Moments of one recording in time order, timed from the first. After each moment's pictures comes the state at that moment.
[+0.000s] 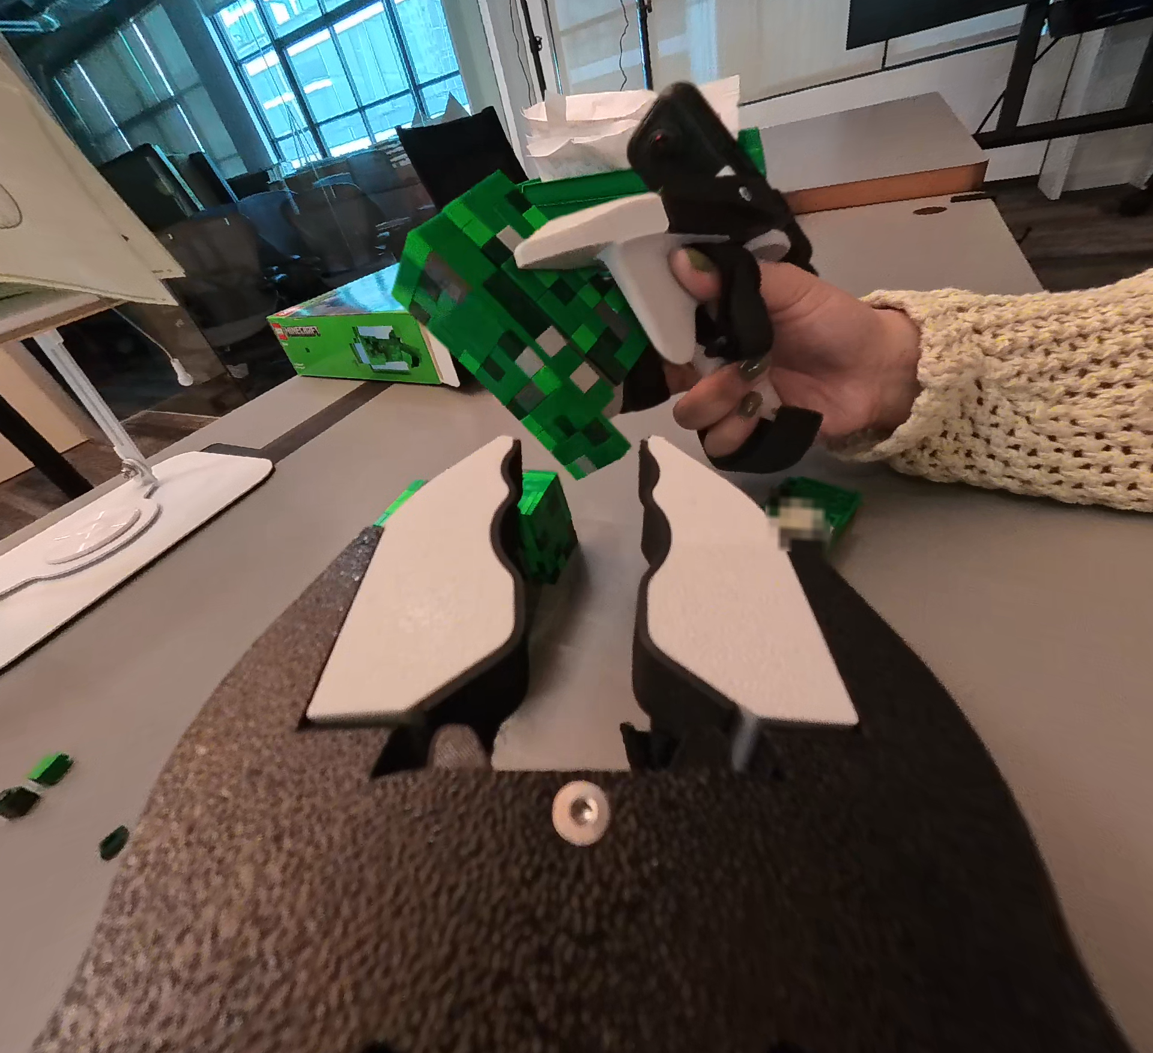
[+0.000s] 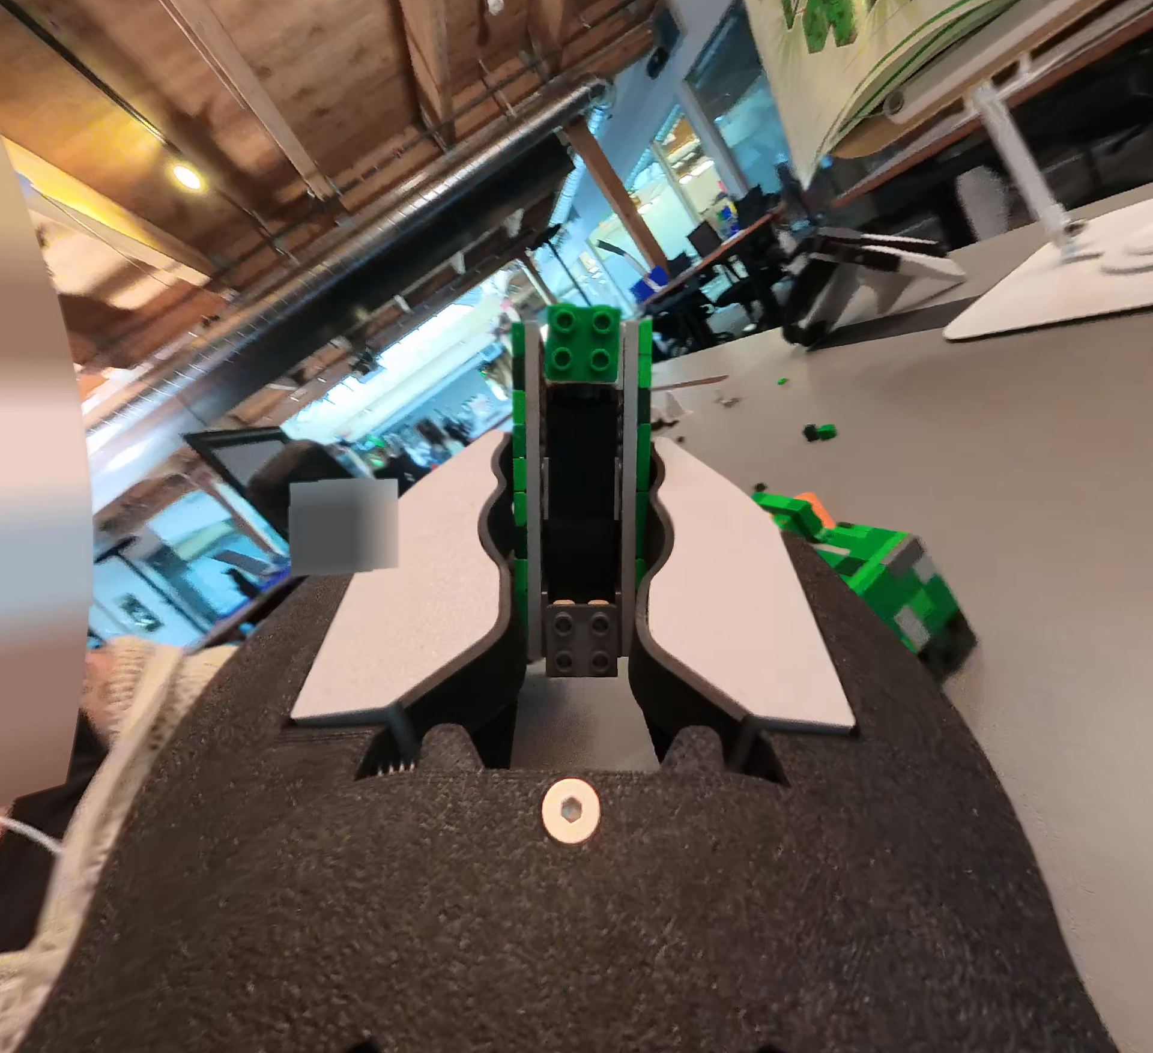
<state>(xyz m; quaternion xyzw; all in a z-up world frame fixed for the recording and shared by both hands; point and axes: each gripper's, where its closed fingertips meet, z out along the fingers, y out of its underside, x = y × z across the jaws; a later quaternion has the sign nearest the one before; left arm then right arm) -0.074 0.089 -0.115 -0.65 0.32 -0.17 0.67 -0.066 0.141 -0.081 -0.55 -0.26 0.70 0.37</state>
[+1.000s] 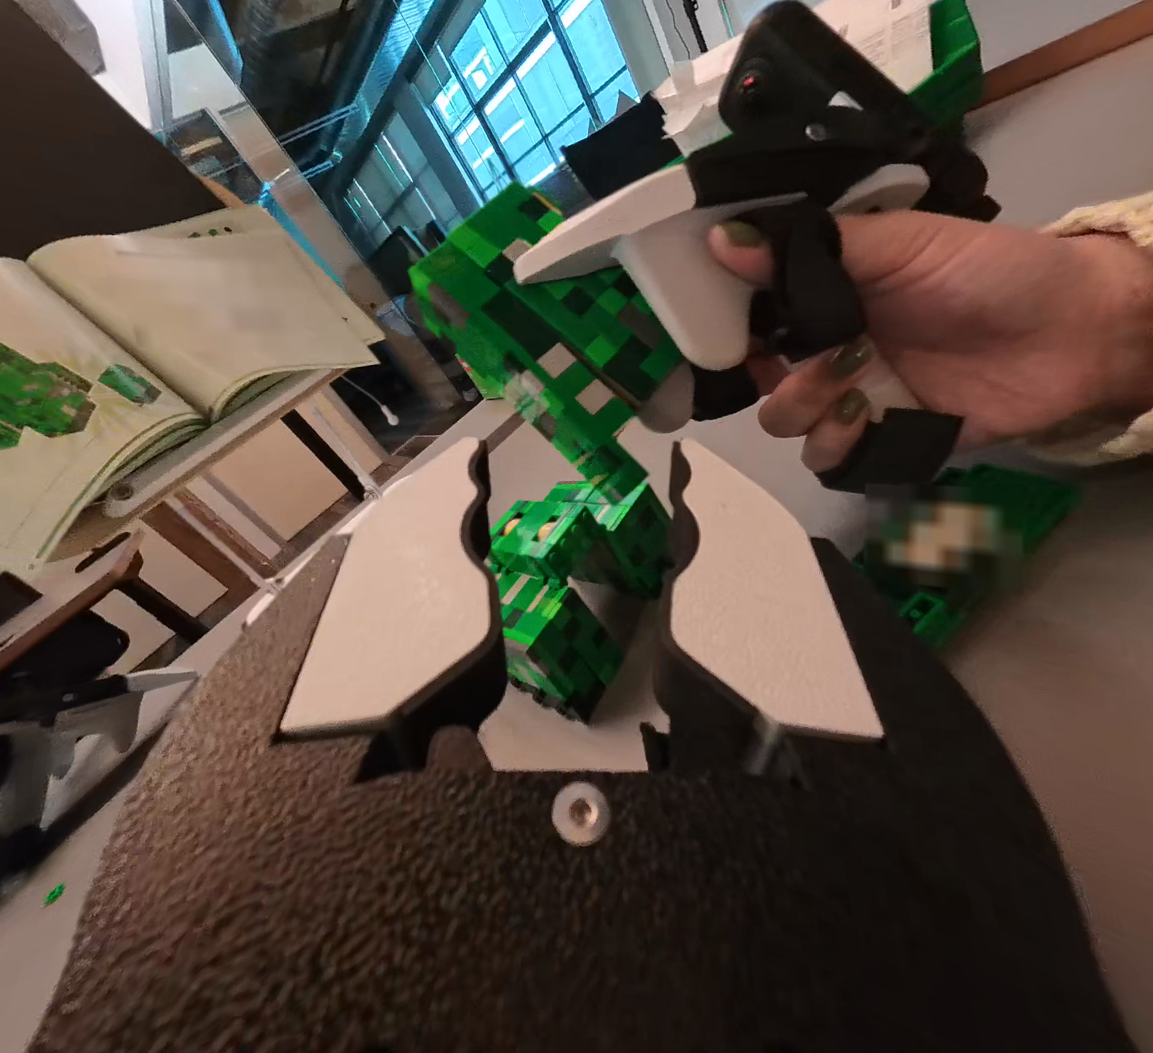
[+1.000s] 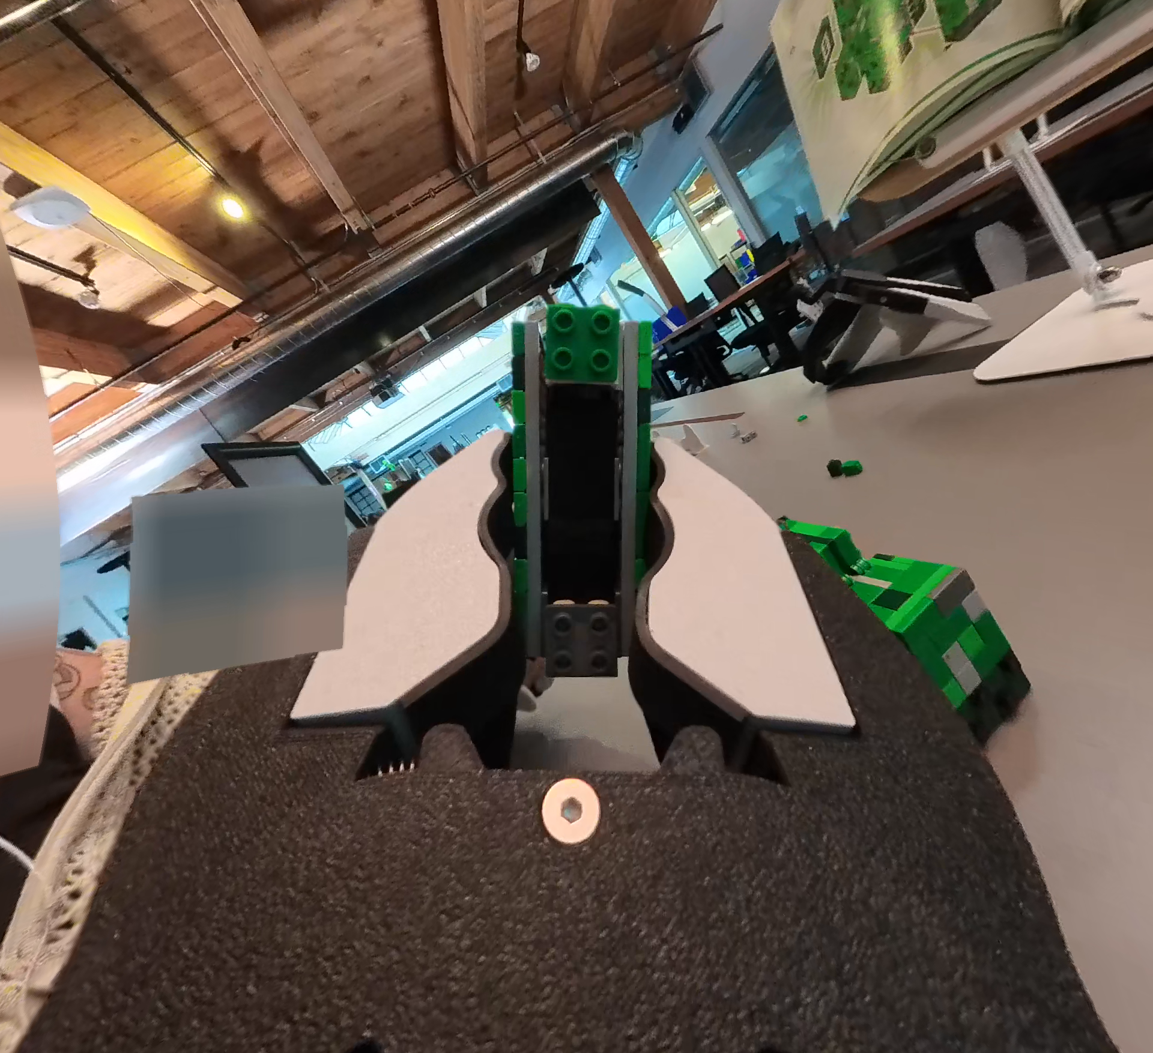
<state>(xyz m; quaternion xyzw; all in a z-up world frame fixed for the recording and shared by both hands) -0.073 0.101 -0.110 -0.62 0.31 0.04 0.72 -0.069 0.134 -0.074 -0.52 -0.26 0.72 0.39</state>
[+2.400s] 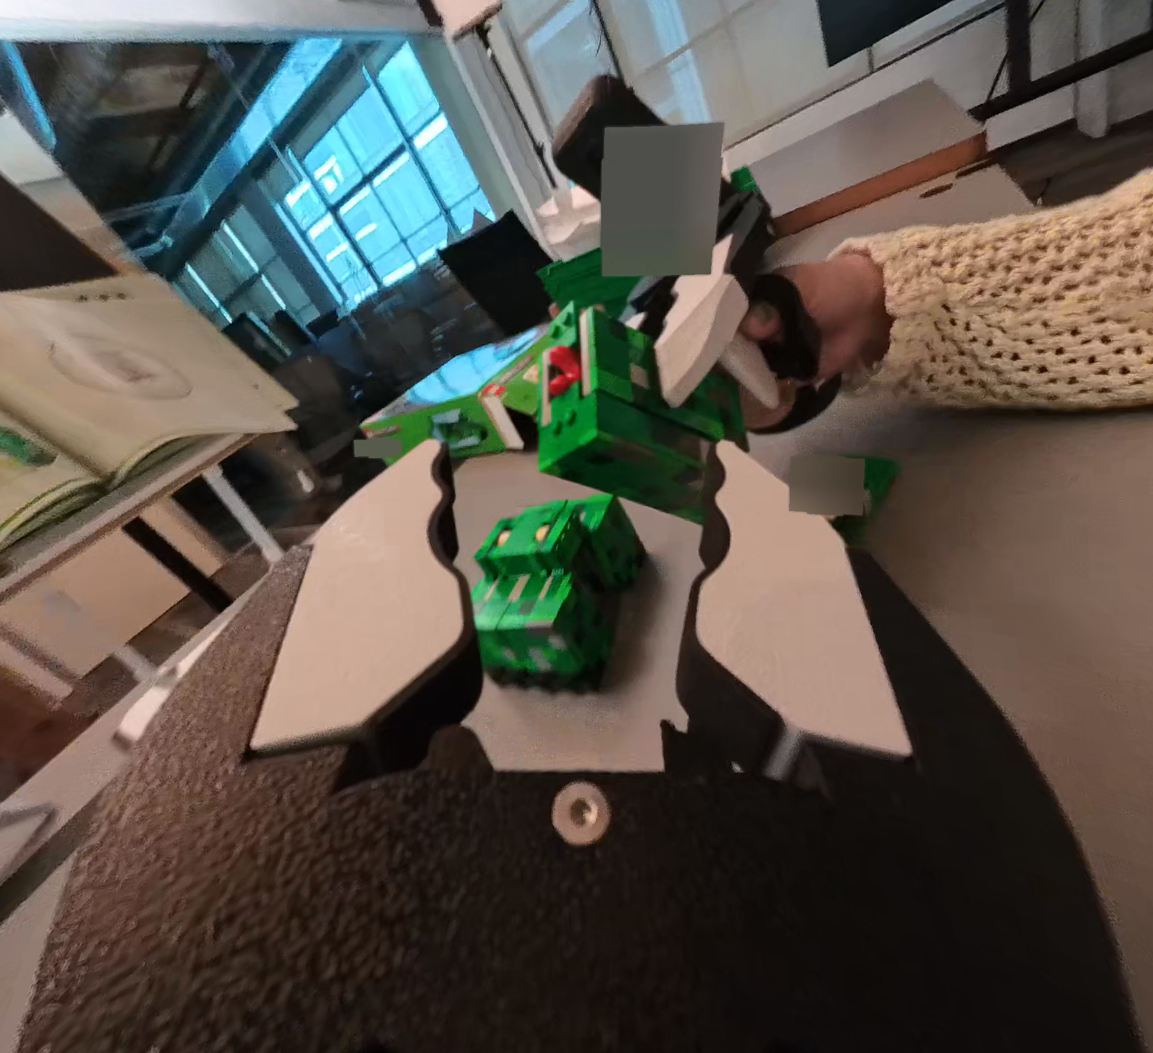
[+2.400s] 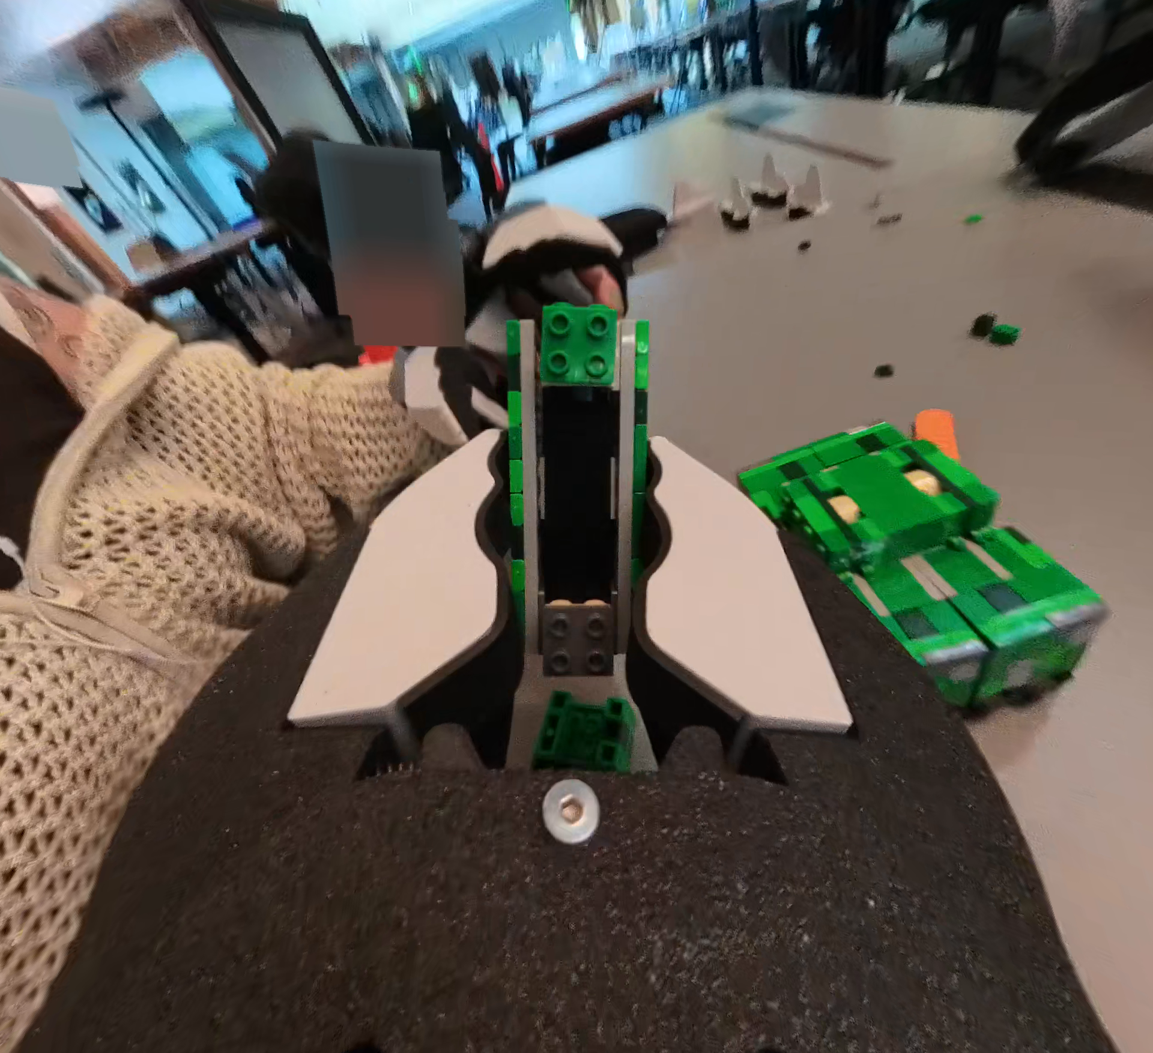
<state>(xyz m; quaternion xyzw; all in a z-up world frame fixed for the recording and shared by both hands) -0.101 0.066 -0.089 -0.57 0.38 -0.10 0.72 -0.077 0.076 -0.107 -0.51 -0.55 0.60 0.28</state>
